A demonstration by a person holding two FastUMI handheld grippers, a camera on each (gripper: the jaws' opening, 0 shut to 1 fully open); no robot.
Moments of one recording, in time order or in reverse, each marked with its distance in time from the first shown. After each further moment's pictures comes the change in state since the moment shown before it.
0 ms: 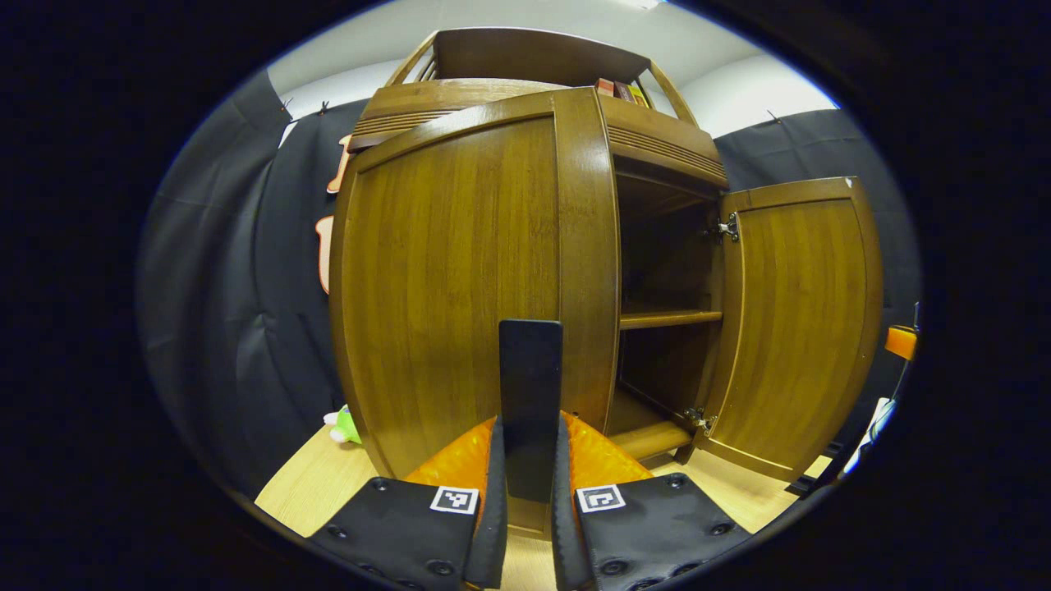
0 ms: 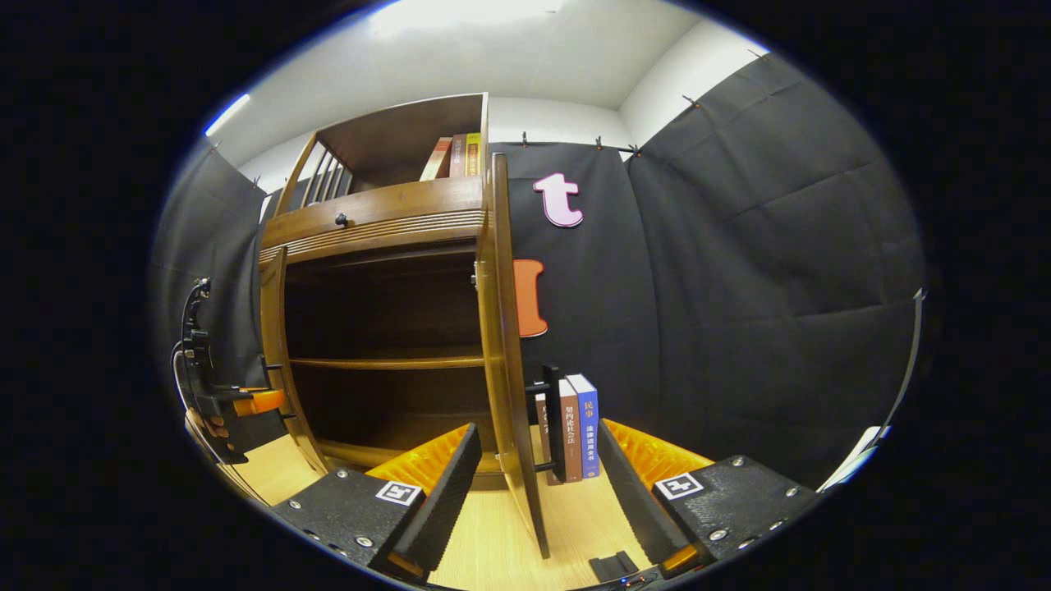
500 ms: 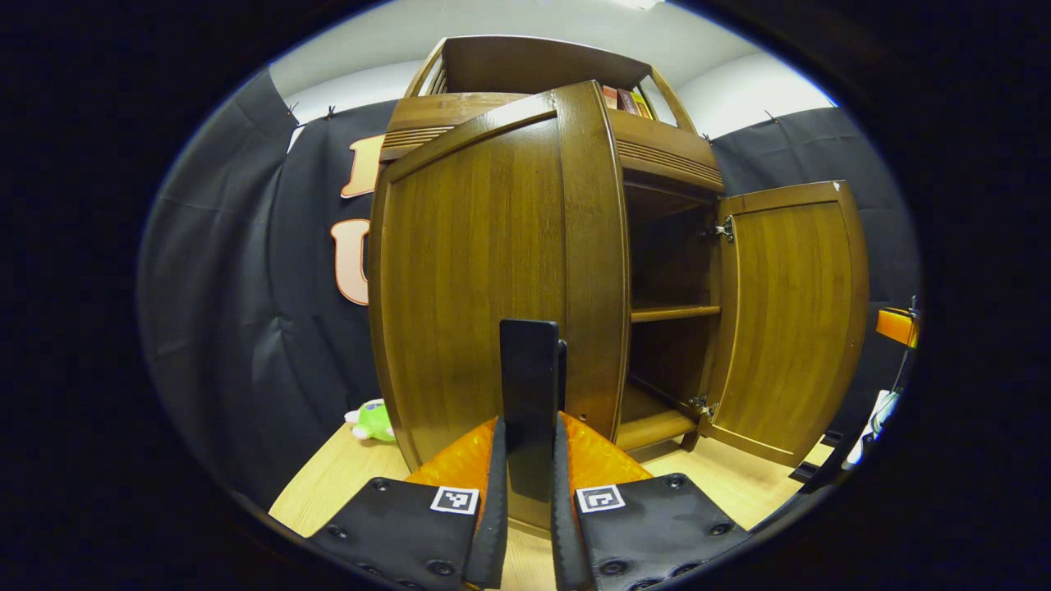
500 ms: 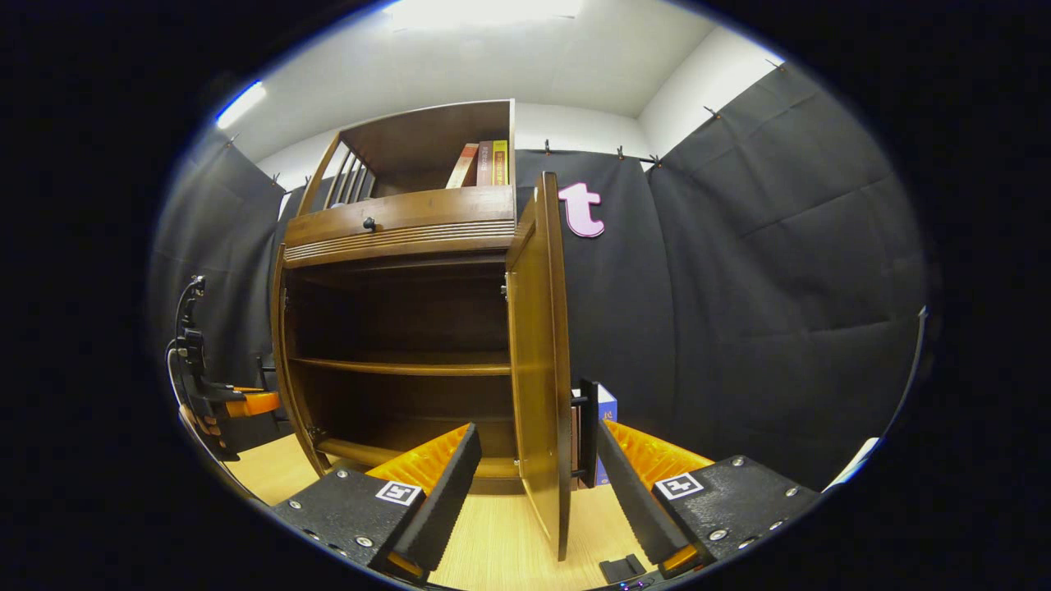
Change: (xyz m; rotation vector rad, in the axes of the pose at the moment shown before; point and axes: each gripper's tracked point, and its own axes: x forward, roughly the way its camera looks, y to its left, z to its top) left arm -0.053 0.032 0.003 0.016 0.001 0.025; right arm -0.007 0.030 0.009 -0.030 -0.022 0.050
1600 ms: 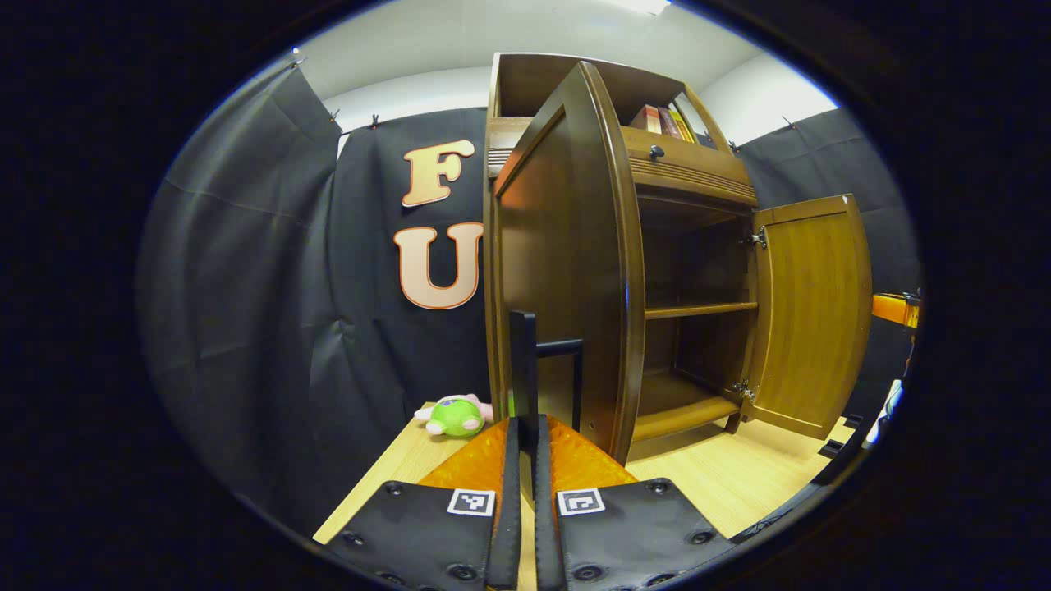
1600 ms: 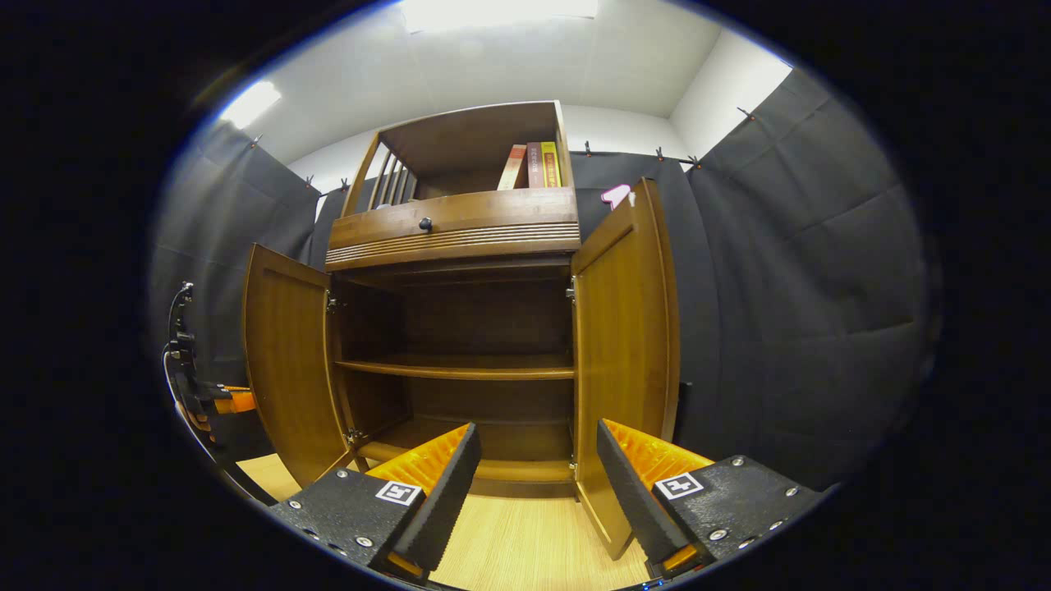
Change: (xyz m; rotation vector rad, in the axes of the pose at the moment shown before) left arm -0.070 0.113 -0.011 -0.005 -0.013 0.113; right arm -0.002 0.081 0.006 -0.010 -0.015 0.134
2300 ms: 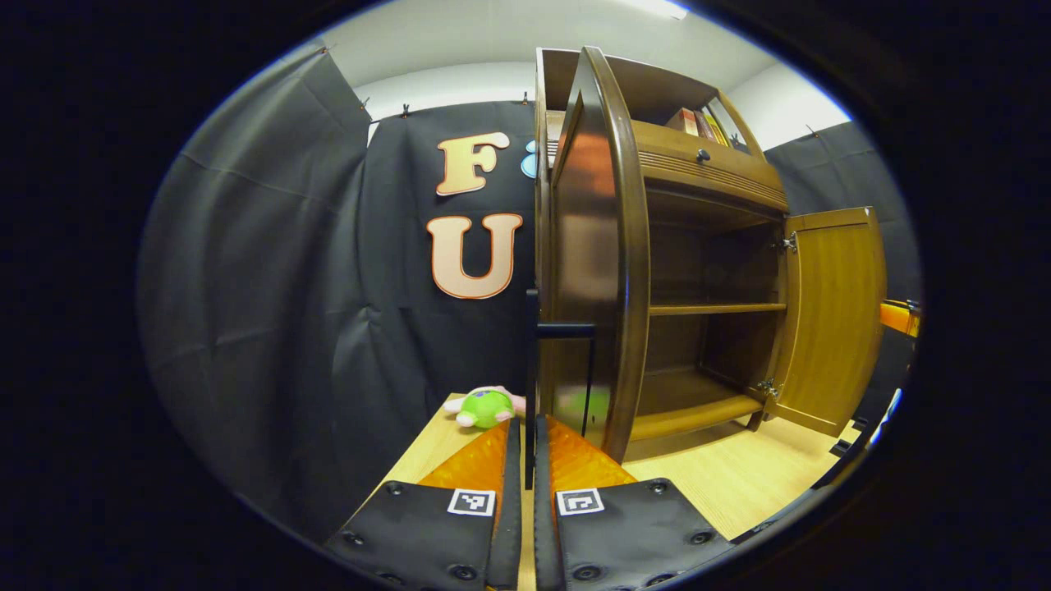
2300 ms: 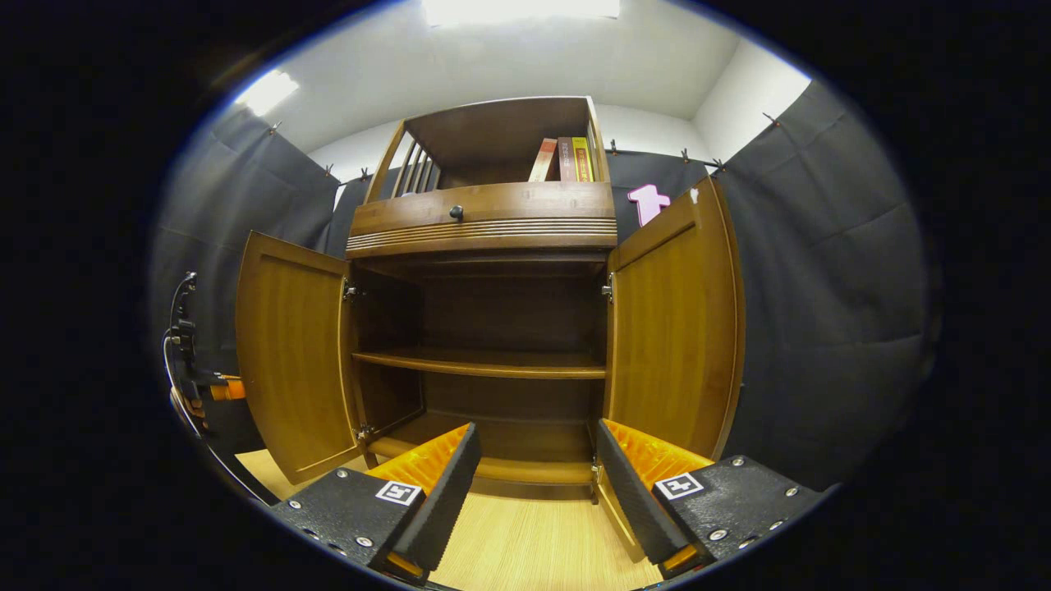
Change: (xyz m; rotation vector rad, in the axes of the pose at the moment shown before) left arm -0.007 0.061 0.001 -0.026 0.008 0.062; right arm 0.020 0.039 -0.009 -0.030 0.015 0.051
